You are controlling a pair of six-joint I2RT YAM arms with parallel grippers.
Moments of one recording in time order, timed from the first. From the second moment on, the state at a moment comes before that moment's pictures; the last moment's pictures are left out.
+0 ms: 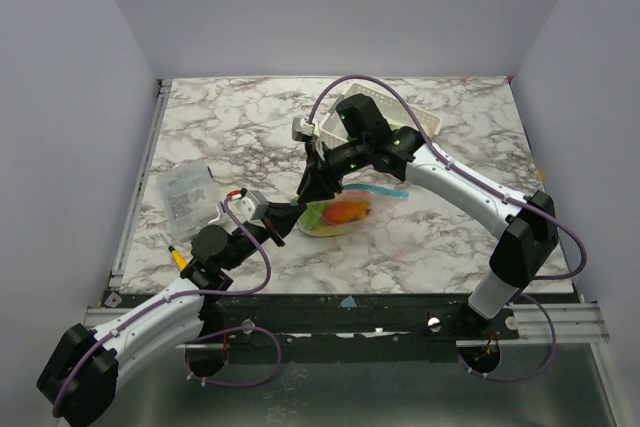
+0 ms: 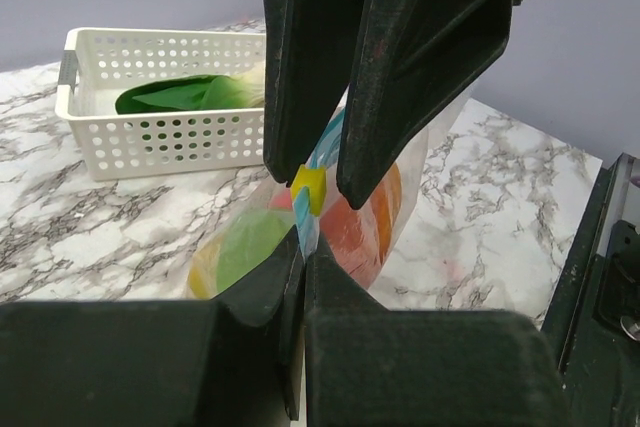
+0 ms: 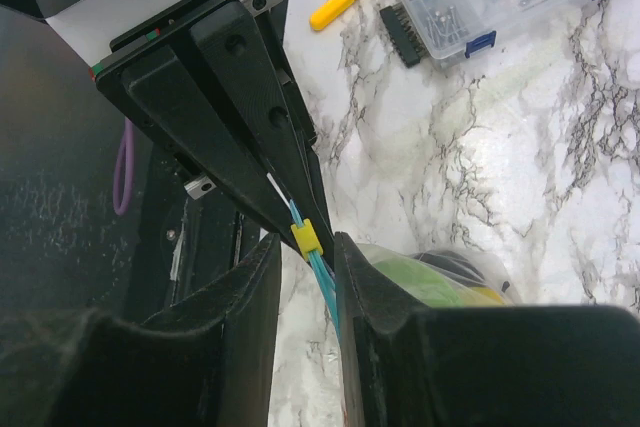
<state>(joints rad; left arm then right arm) -0.66 0.71 0.14 0.75 0.22 -0.23 0.78 1.68 1.54 -0.53 -0.88 -0.28</state>
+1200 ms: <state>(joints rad) -0.68 0.51 0.14 0.59 -0.02 -0.35 0.78 1.45 1.29 -0.37 -0.61 -0.22</state>
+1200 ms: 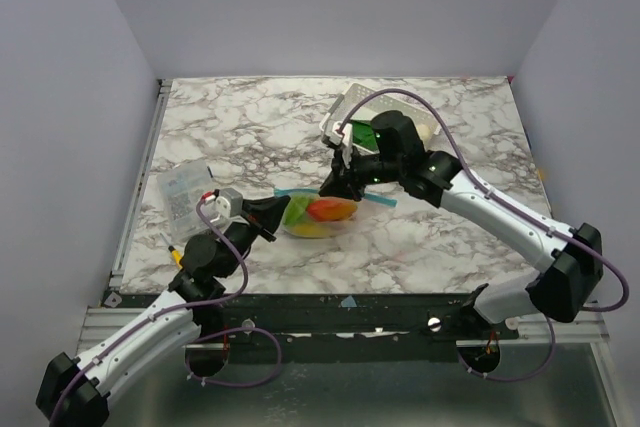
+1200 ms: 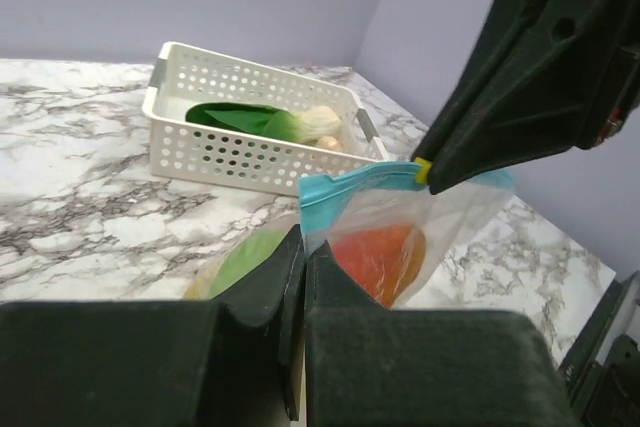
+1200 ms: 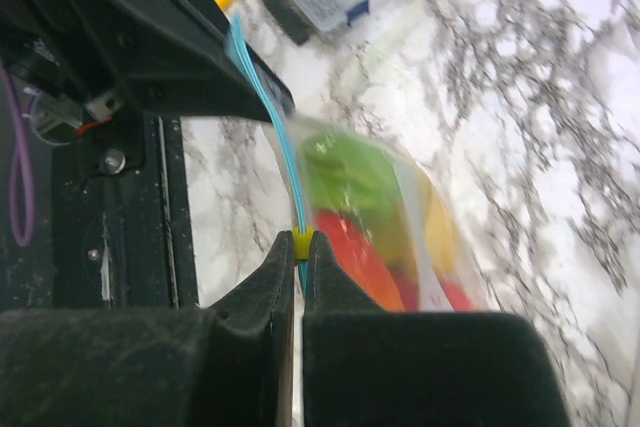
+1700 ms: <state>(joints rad) -0.68 0.35 0.19 0.33 -0.33 -0.37 0.71 1.19 1.11 -0.40 -0.43 -0.19</state>
